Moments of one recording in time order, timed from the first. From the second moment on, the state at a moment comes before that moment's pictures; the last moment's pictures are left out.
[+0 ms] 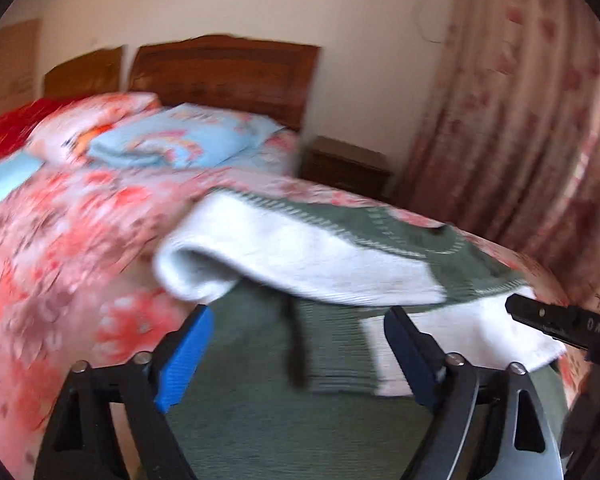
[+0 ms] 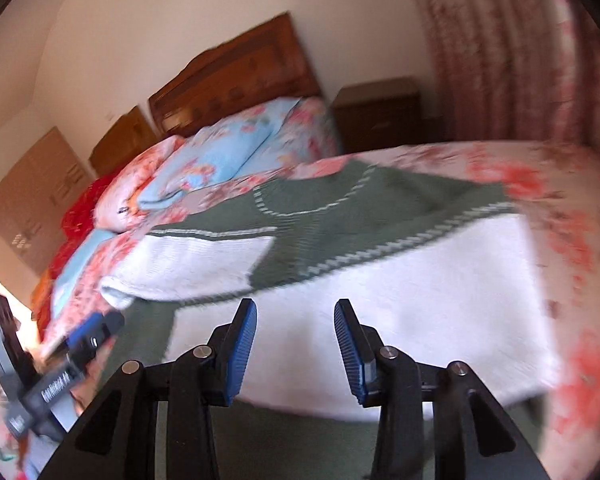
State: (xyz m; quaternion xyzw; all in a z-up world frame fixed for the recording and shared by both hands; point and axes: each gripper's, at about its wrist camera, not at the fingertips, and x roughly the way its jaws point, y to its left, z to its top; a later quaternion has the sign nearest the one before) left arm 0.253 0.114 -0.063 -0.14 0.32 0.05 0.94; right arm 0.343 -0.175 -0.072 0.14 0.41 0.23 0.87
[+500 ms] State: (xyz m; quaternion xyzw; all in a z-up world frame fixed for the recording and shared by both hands) left arm 0.272 0.133 -0.089 -0.20 0.38 0.06 0.90; right arm 0.400 -0.129 -0.104 0.17 0.44 0.23 0.85
